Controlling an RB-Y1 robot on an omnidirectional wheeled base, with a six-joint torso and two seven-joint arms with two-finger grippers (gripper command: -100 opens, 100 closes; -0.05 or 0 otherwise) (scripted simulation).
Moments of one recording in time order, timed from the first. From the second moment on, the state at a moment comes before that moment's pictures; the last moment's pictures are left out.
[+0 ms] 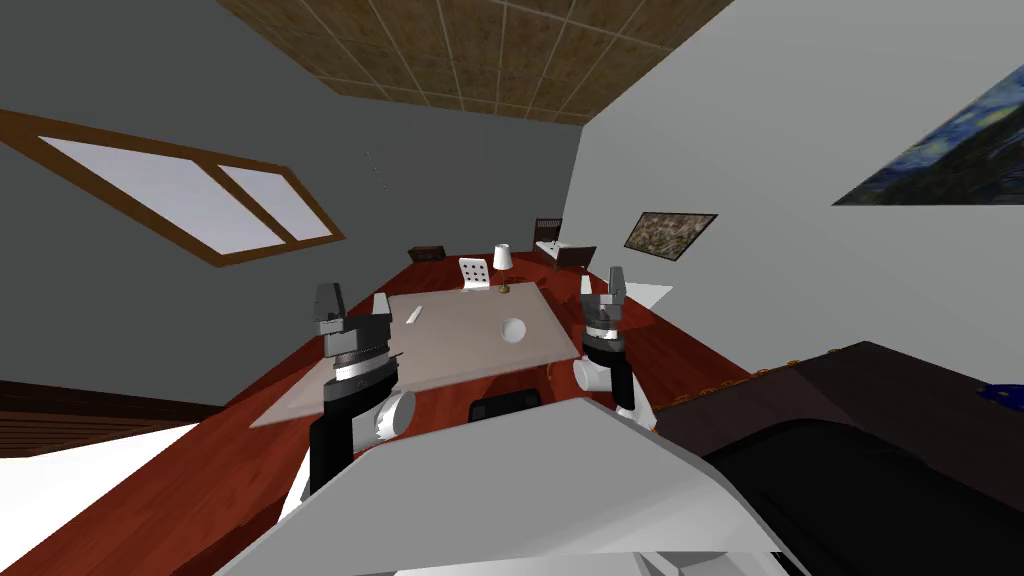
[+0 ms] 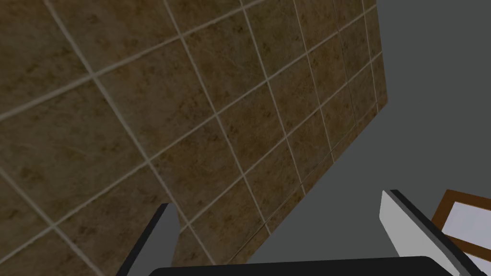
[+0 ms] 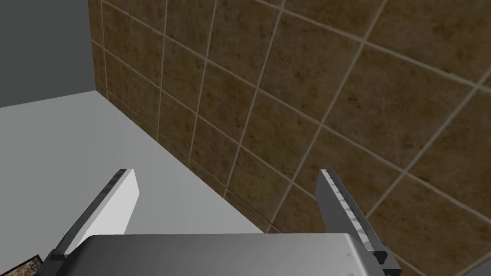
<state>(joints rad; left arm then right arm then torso) 0.47 0.01 0.01 -2.34 0.05 -0.48 -0.17 0.47 -0.03 -0.05 -2.31 -0.04 -0.58 0.04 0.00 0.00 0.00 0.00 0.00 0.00</state>
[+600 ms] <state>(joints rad) 0.47 0.01 0.01 -2.34 0.05 -0.48 -0.17 0.39 -0.16 -0.02 -2.18 0.00 -0.54 0.04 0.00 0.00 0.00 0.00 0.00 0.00</state>
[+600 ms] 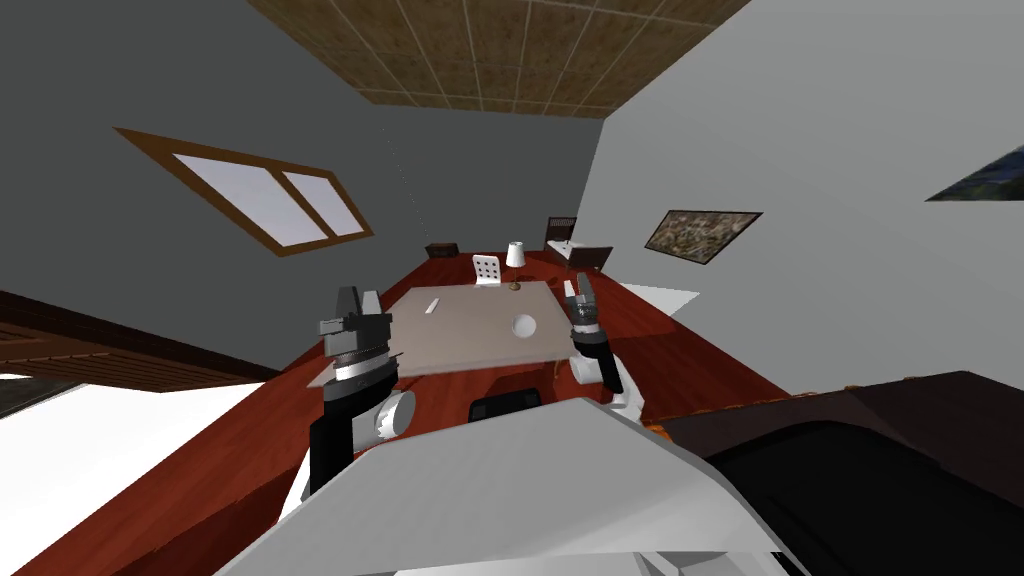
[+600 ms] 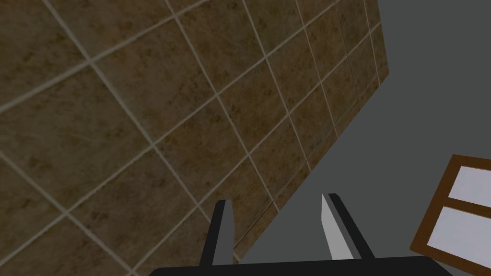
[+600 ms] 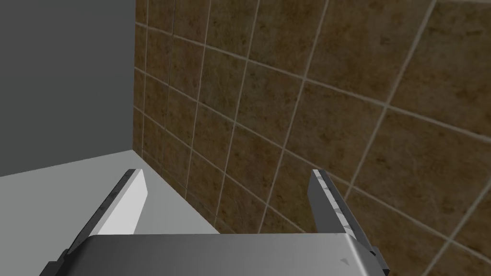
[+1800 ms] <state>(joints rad) 0.47 0.01 0.01 -2.34 0.05 -0.48 -0.17 0.26 -0.37 0.09 -1.86 0.10 -0.47 0.06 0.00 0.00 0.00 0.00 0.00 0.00</state>
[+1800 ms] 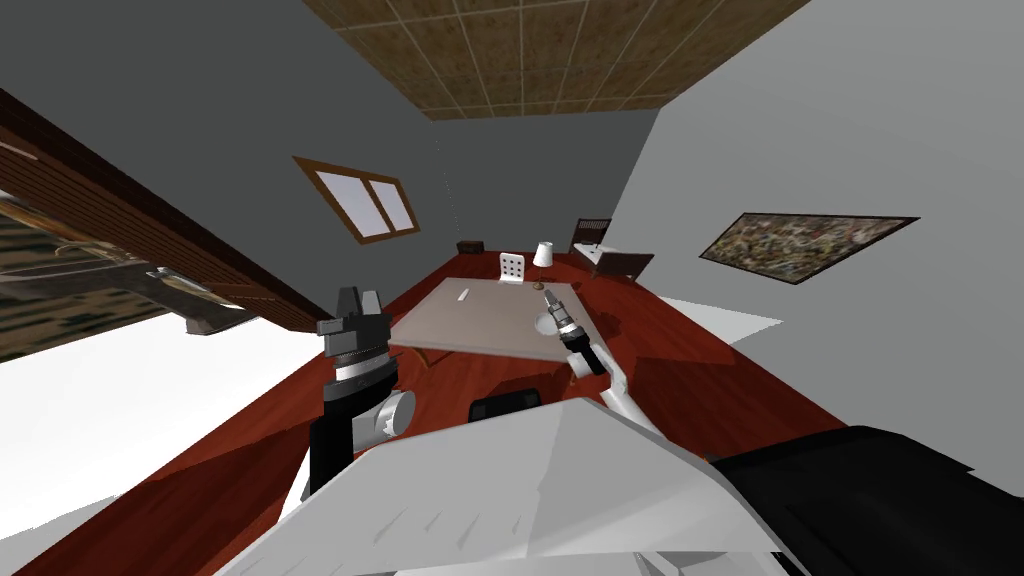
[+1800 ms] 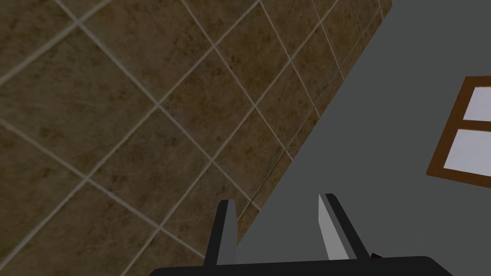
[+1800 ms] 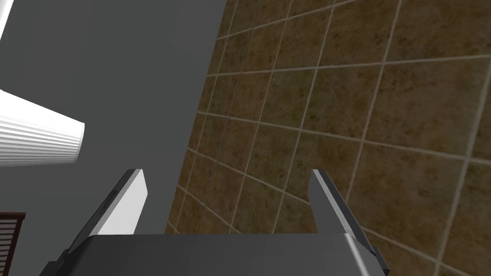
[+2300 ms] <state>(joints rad) 0.47 0.01 0.01 -2.34 0.05 -0.48 -0.17 0.21 -0.45 0.13 -1.73 0.14 -0.46 0.06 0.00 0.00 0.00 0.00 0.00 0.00</state>
